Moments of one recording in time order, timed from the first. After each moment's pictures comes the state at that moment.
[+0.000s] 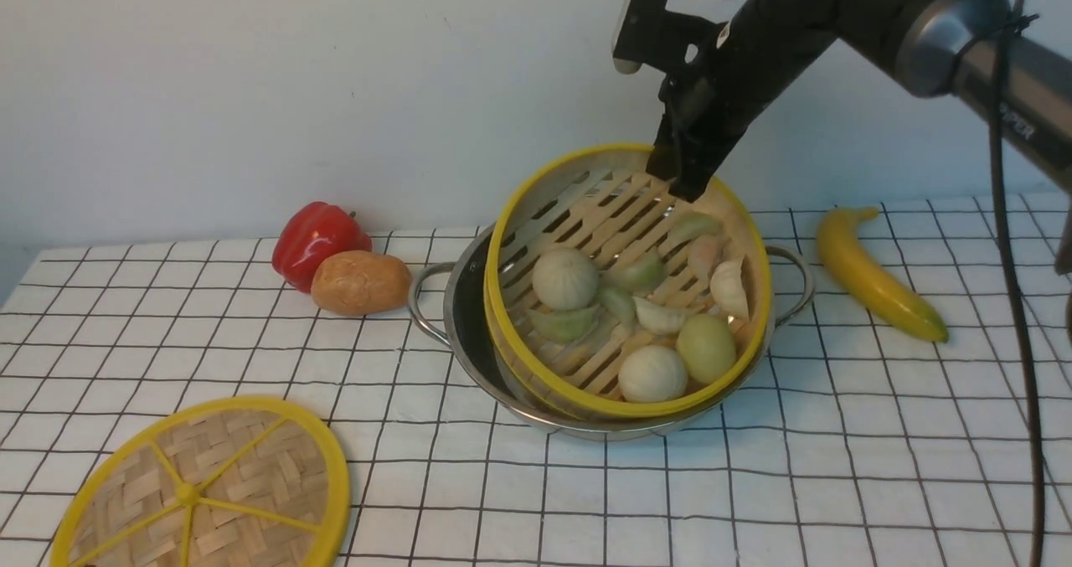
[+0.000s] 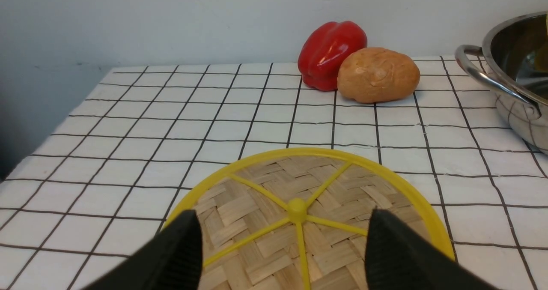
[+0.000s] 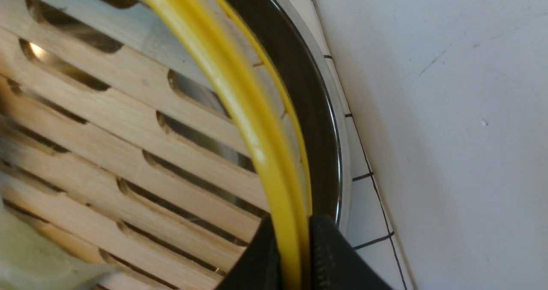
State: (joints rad) right arm 0.36 2.32 -2.29 0.24 1.19 -0.89; left arm 0.10 0.00 0.01 -0.03 0.34 0.07
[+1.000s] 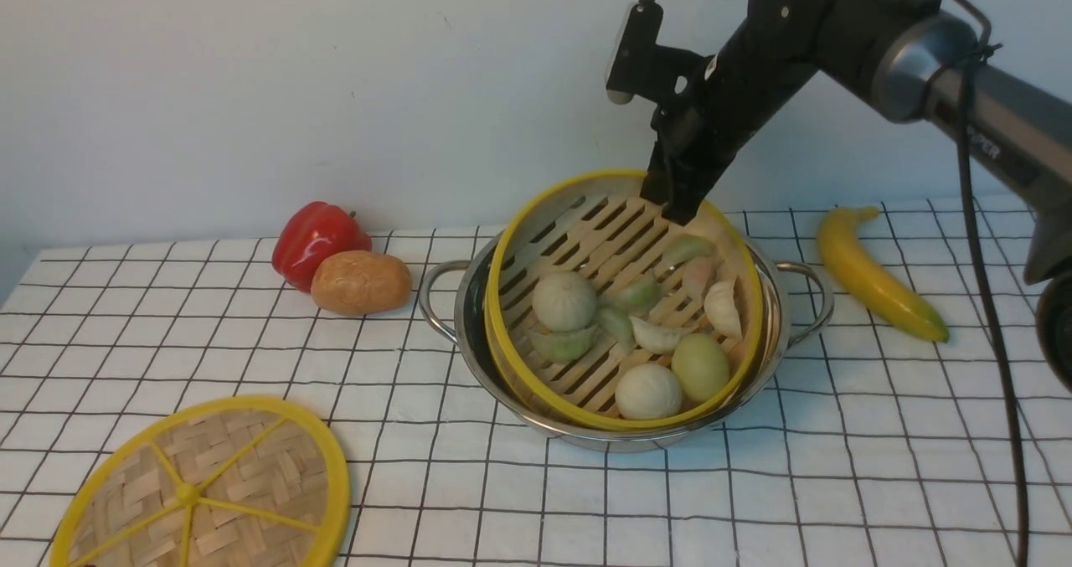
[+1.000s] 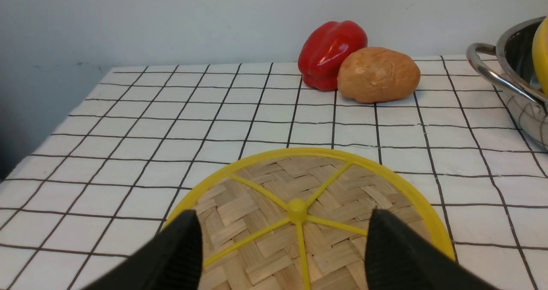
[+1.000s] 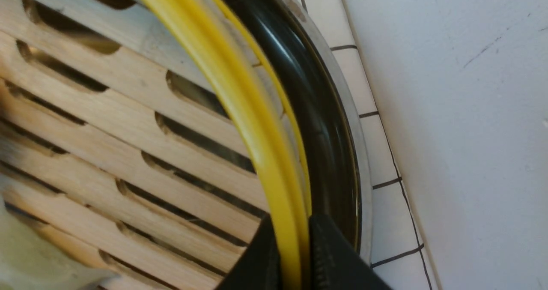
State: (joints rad) right arm 0.36 2.36 -2.30 0.25 1.17 -0.91; left arm 0.10 0.00 0.01 -0.03 0.34 0.07
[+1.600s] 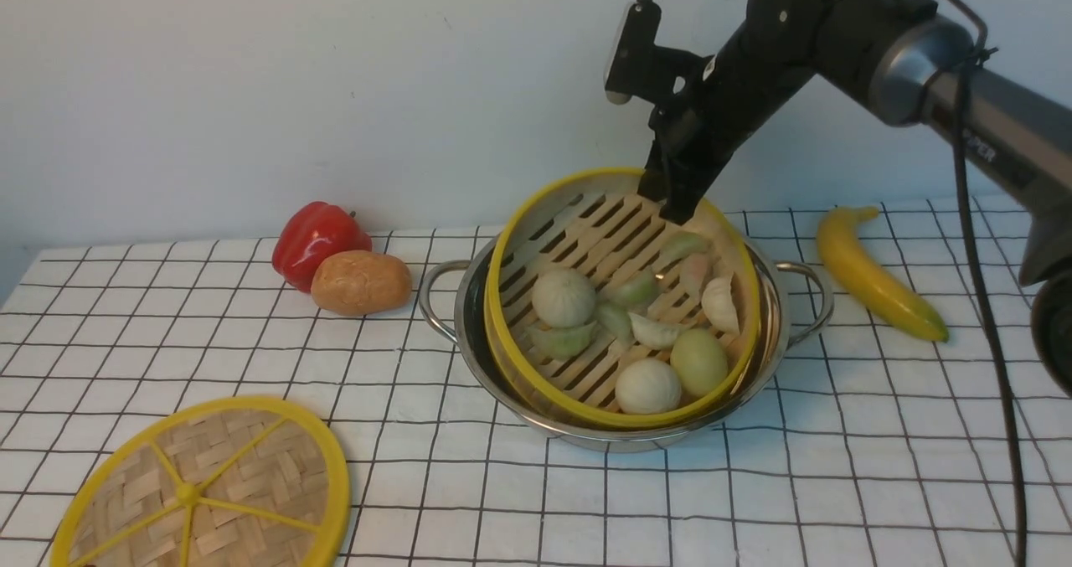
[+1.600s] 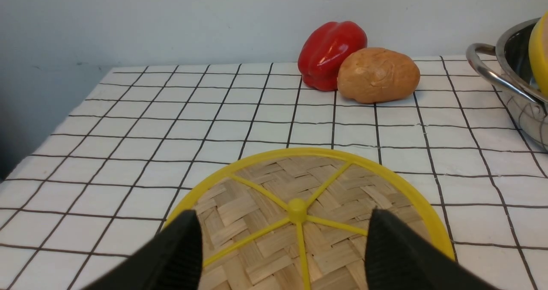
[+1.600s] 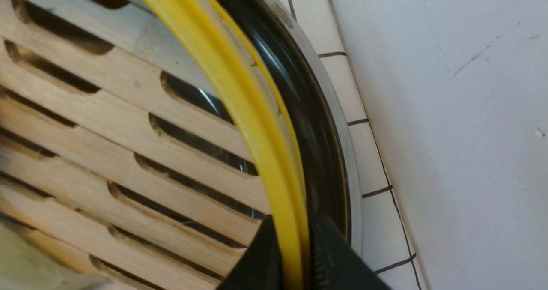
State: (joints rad) right arm 0.36 2.39 -2.30 0.25 1.13 -0.92; left arm 0.10 0.00 0.01 -0.03 0.34 0.07
